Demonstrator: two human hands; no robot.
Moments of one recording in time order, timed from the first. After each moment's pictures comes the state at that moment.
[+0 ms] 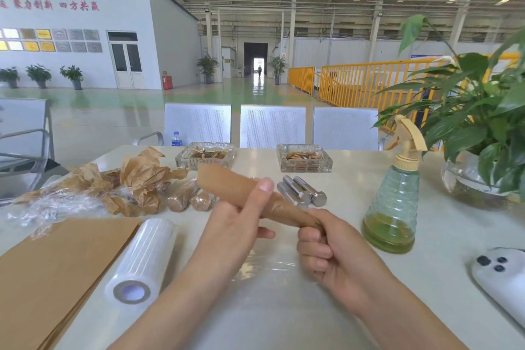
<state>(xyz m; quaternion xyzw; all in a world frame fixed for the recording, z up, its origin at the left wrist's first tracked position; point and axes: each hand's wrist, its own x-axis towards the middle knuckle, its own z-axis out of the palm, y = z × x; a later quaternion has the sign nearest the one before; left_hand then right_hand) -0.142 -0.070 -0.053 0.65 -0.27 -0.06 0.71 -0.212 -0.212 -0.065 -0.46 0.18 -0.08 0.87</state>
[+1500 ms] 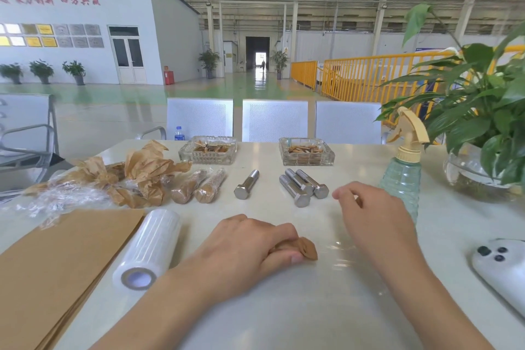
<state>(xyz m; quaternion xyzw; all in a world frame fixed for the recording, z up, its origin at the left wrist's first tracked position) -0.119 -0.057 -0.086 0.80 -0.57 0.13 0.12 -0.225 -0.252 -0.063 -0.86 0.29 -0.34 0.24</state>
